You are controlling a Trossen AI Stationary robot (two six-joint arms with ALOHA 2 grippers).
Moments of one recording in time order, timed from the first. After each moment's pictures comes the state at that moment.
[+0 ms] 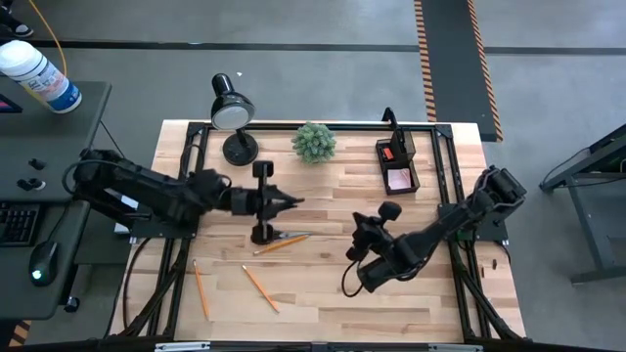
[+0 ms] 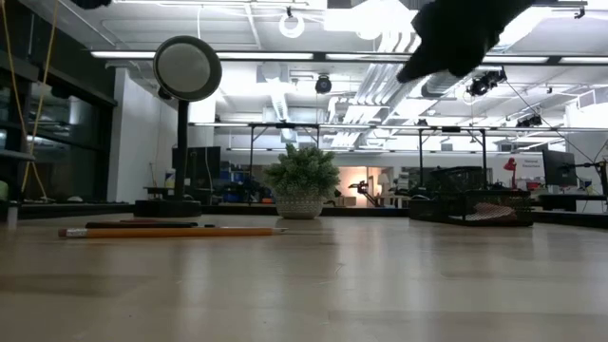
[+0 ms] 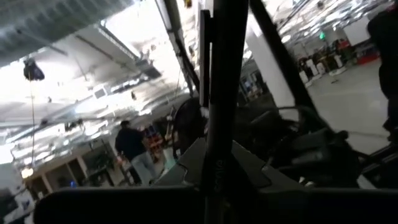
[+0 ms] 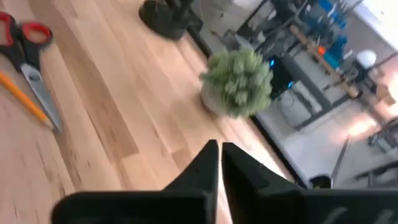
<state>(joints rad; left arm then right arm) -0.03 1.22 0.67 0.88 0.01 0.49 0.54 1.71 1.18 -0.87 1.19 0.76</state>
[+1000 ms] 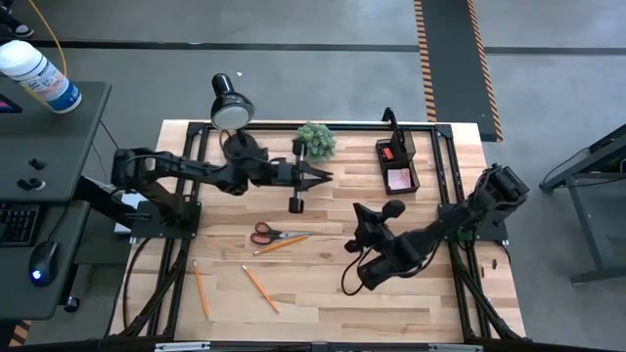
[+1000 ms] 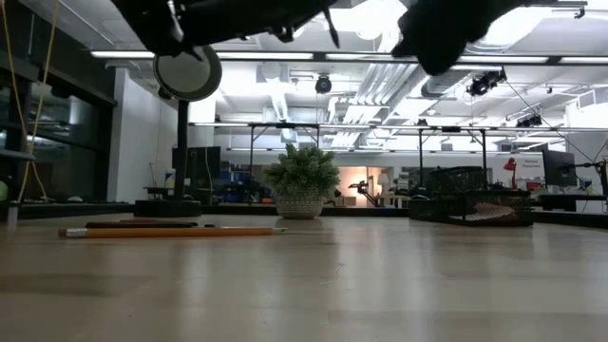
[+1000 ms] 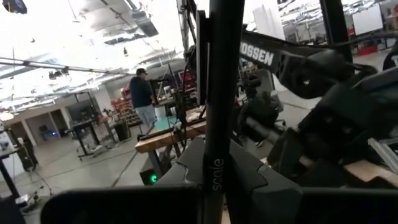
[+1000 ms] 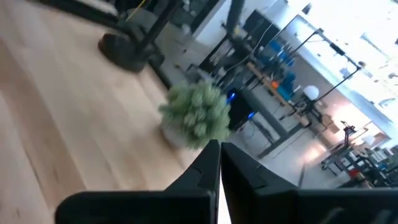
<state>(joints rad) 0.26 1.57 0.83 0.94 0.25 0.28 0.54 1.68 1.11 -0.68 1.44 0.58</state>
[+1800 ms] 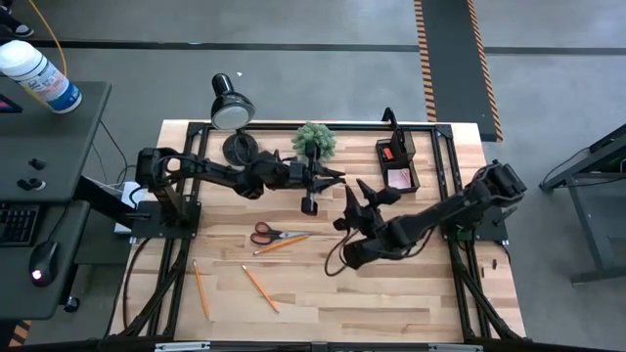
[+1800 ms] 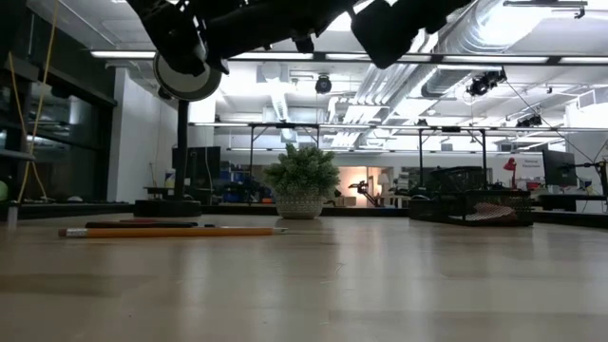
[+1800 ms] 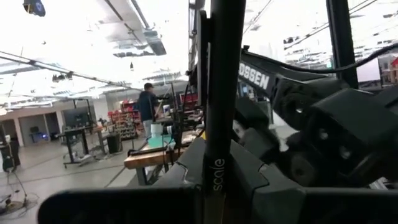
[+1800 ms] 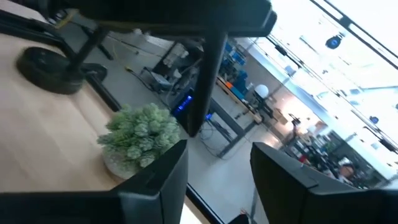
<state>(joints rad) 0.23 1.75 0.91 1.16 0.22 0.12 0.41 1.67 1.15 -0.44 1.57 0.28</state>
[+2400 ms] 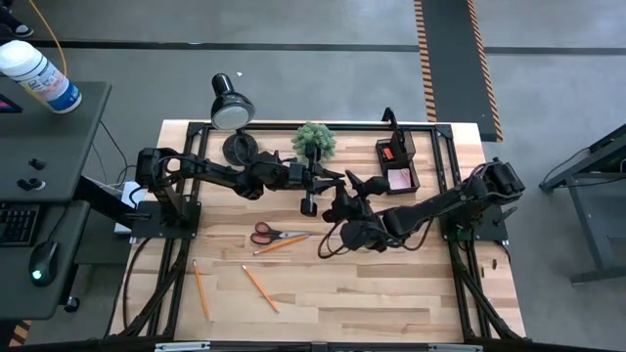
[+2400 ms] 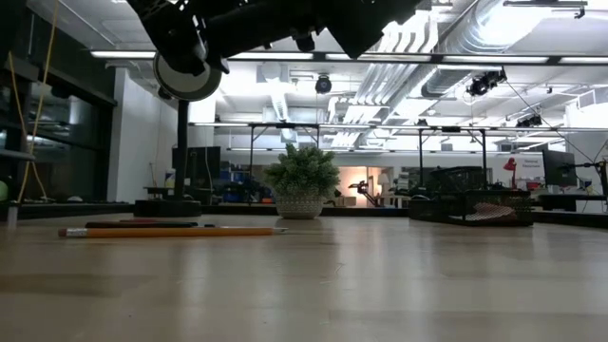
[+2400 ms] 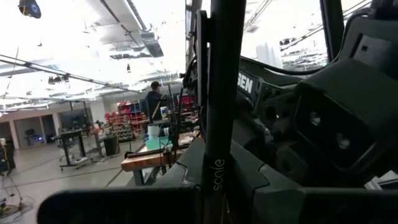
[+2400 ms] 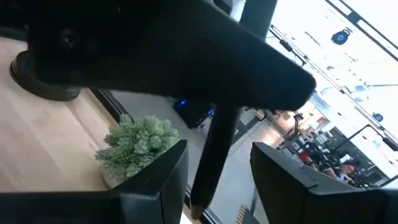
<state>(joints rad) 0.24 1.75 0.91 1.17 0.23 0.12 0.33 1.67 1.15 0.04 1.48 -0.20</state>
